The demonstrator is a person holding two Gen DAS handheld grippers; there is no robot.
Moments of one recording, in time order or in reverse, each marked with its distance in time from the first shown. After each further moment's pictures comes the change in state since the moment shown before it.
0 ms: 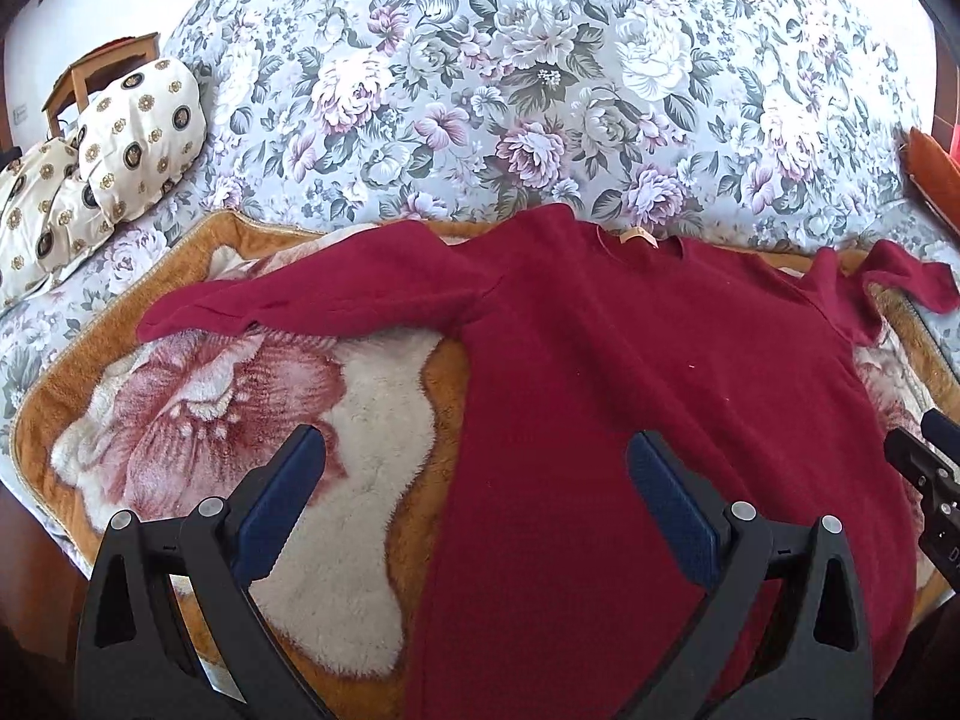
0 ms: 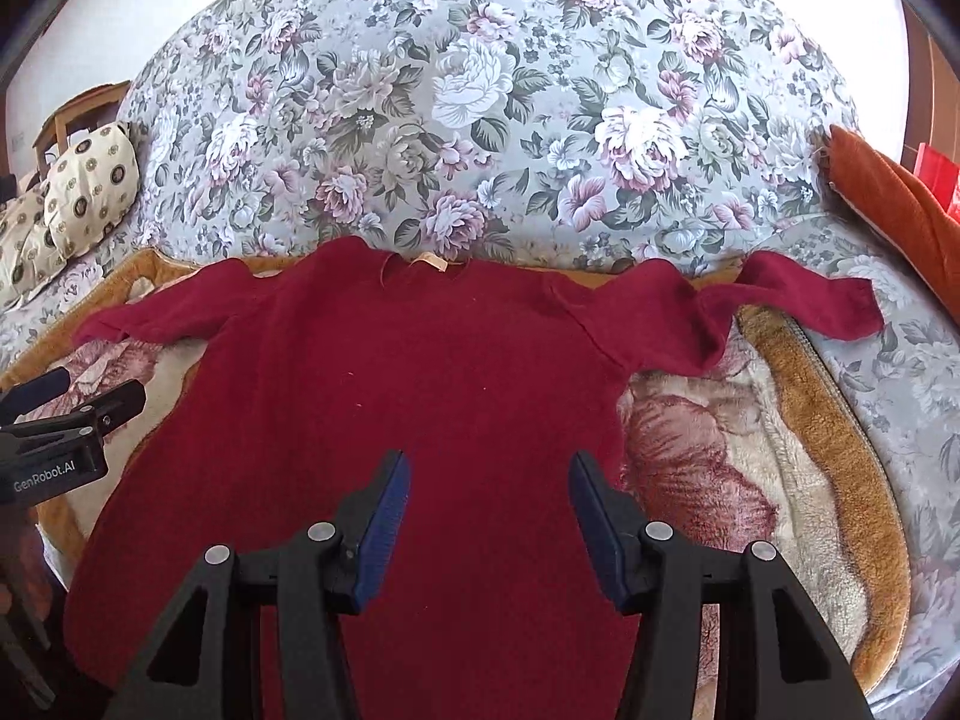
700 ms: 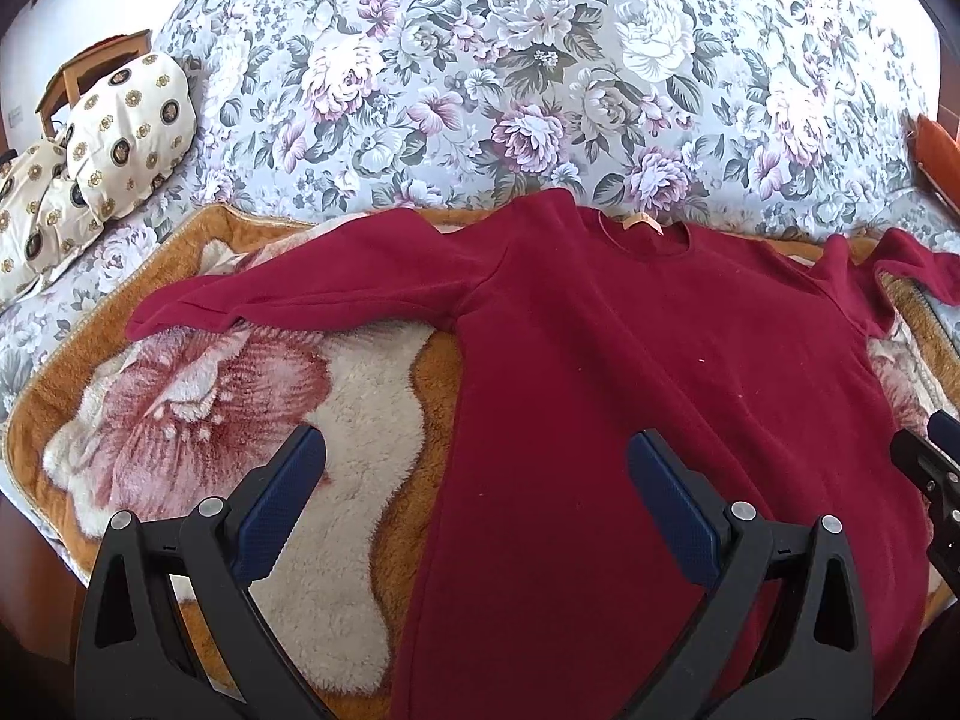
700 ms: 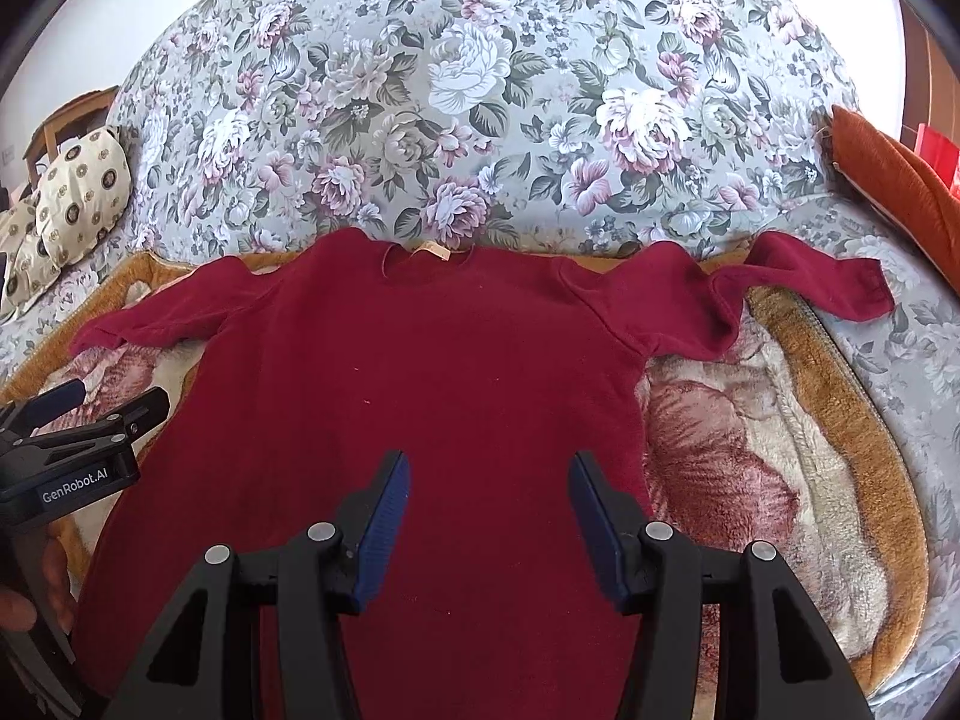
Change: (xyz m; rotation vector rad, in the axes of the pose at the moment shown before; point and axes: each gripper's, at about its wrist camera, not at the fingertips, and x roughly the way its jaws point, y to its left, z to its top) left arm 0.017 -0.009 0.000 0.015 0.020 0.011; right arm 0.010 0.007 0.000 0.029 0.019 0.005
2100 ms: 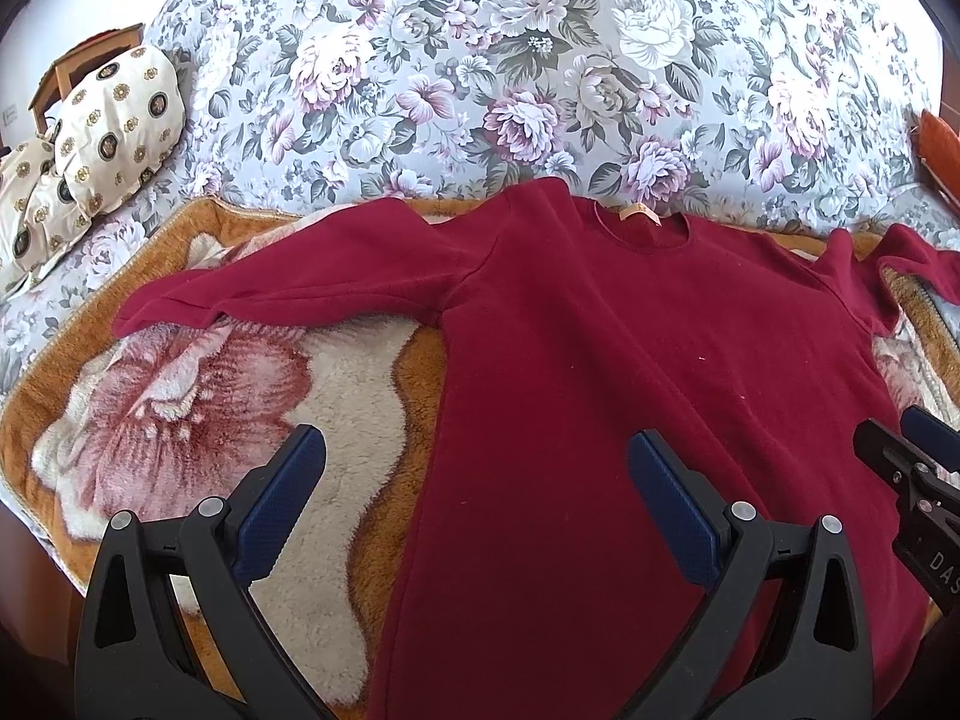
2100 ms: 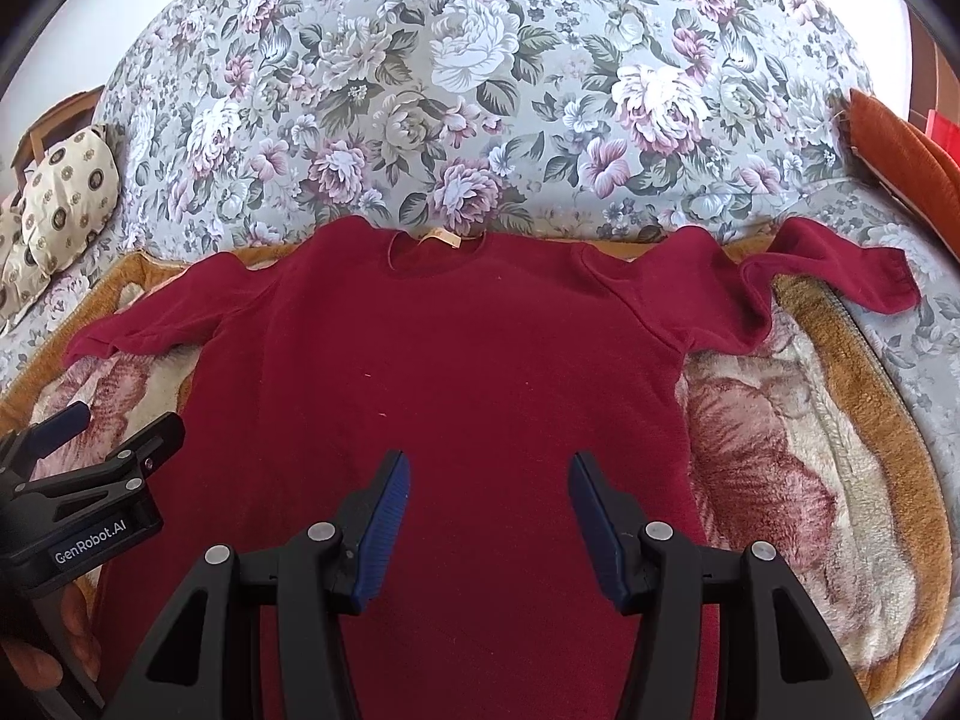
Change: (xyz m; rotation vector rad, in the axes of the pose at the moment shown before) left arm 0.011 -0.007 0.002 -0.001 0.016 -0.005; right arm 0.026 0.018 0.012 0.020 0.055 0.005
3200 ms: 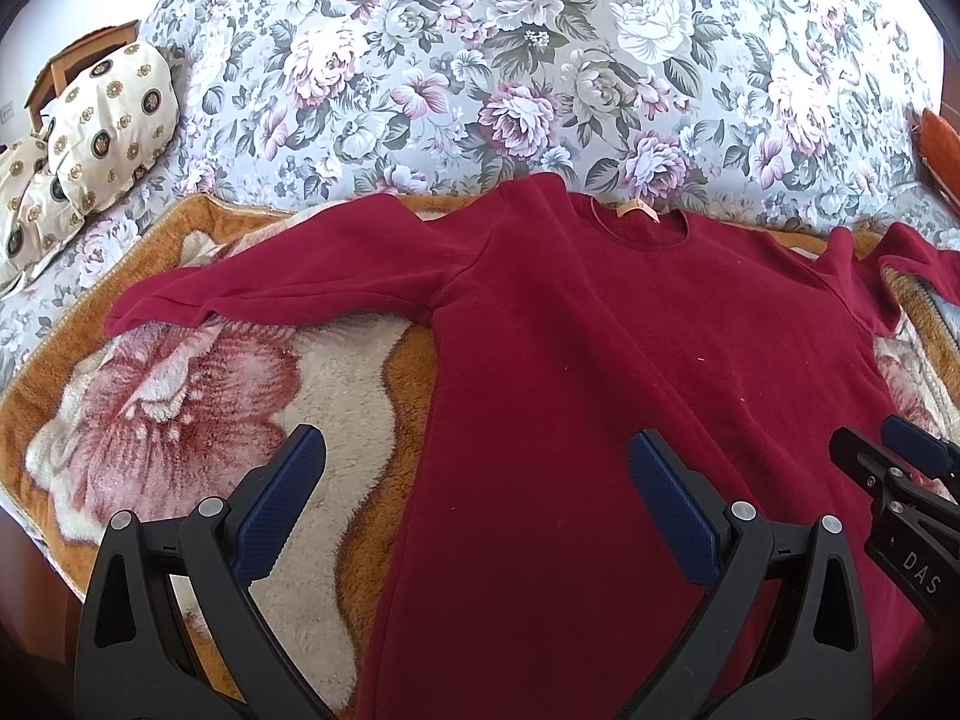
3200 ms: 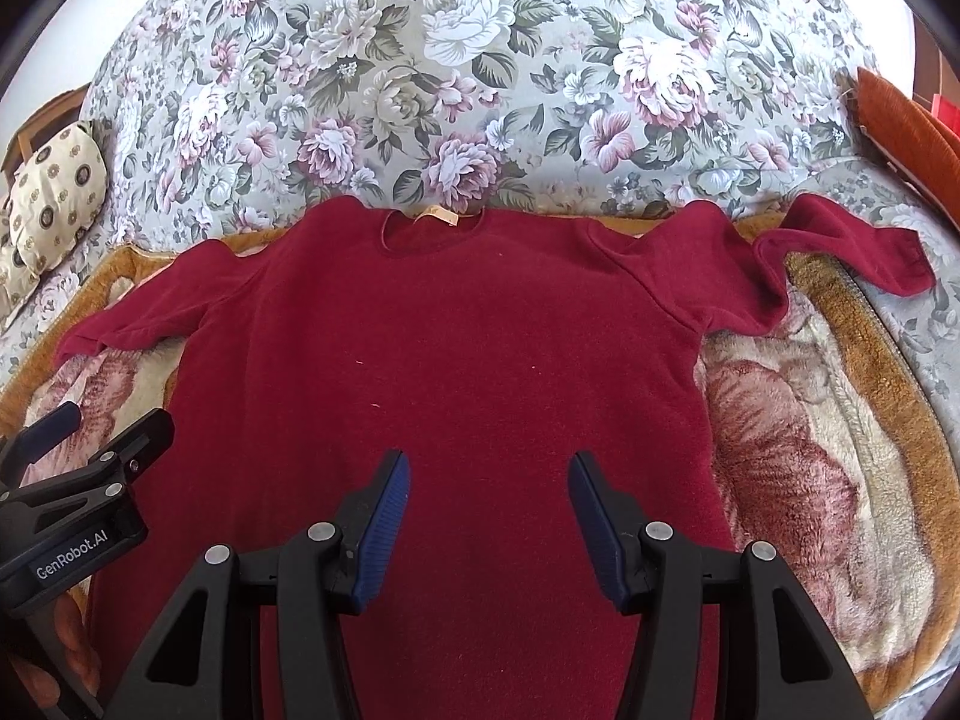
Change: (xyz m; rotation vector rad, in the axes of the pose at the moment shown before) left arm 0.006 -0.002 0.000 -0.003 0.009 -0.006; right arm 0.018 0.001 0.002 0.022 0.043 0.003
